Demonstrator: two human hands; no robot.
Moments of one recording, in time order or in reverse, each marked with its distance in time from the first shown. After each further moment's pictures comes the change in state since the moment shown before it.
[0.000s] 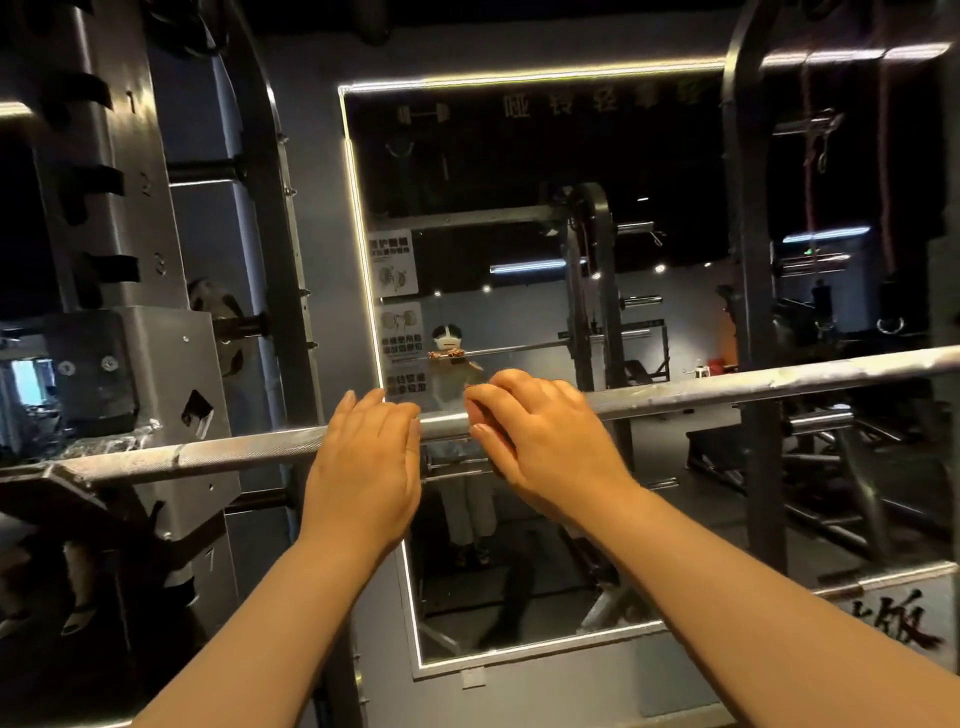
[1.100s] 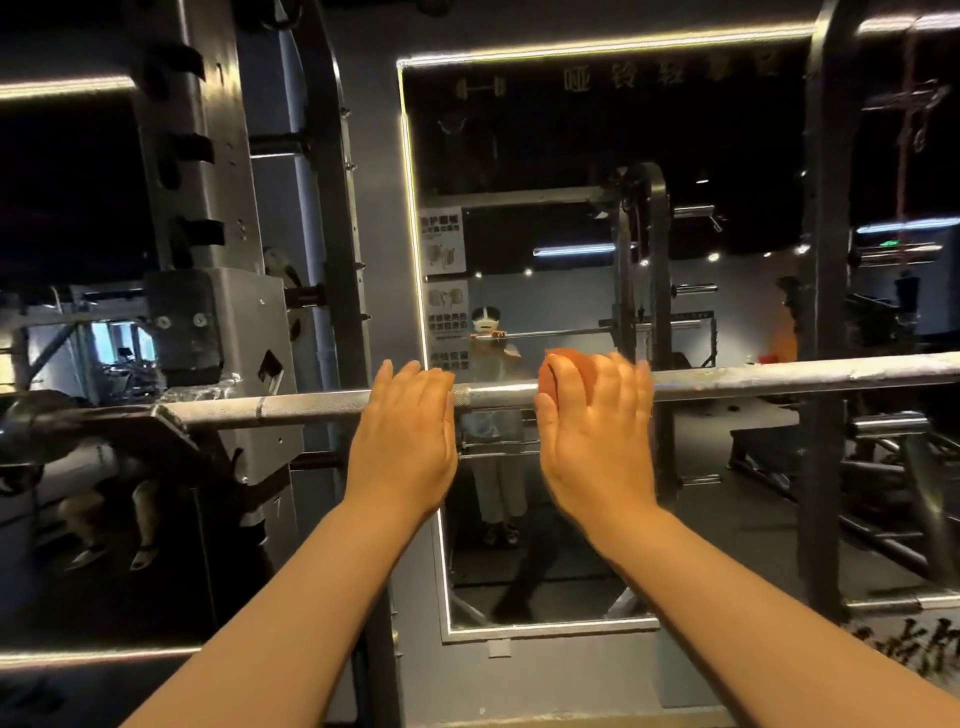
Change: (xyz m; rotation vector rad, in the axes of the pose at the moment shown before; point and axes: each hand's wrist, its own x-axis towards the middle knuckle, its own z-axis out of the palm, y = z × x) left_hand -0.009 -0.012 -0.014 -0.041 0.007 -0.042; right_hand -0.017 -0.040 0.016 -0.024 0.127 0.341
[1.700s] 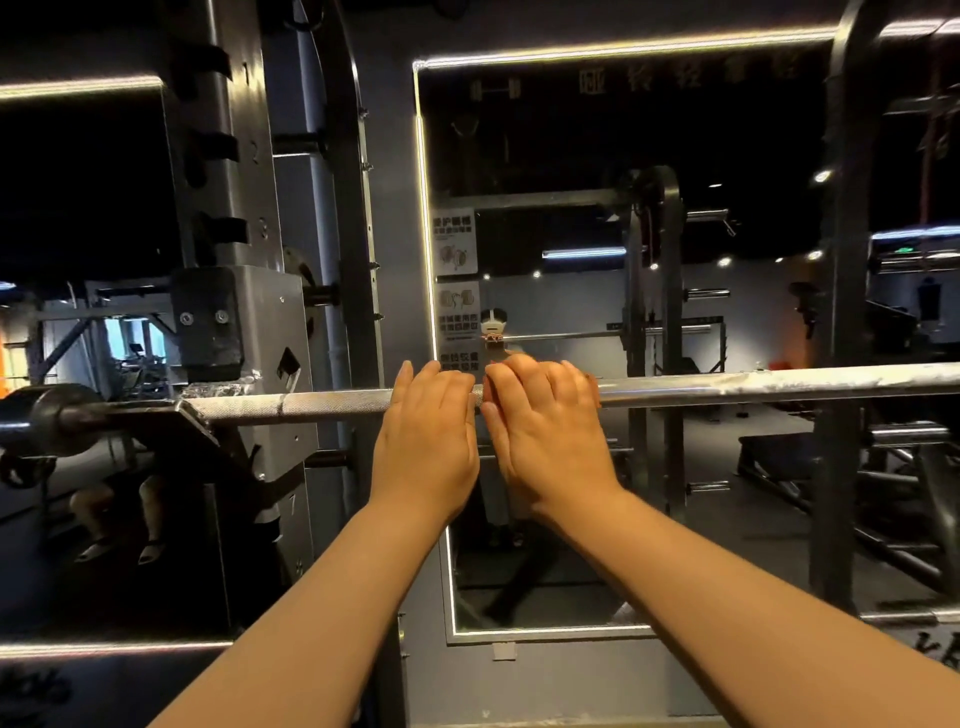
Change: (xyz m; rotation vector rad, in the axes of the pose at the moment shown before) left_hand -0.003 0.001 0.004 -0.035 0.020 -0.009; right_hand 0.017 -0.041 0.025 -0.061 0.013 -0.289
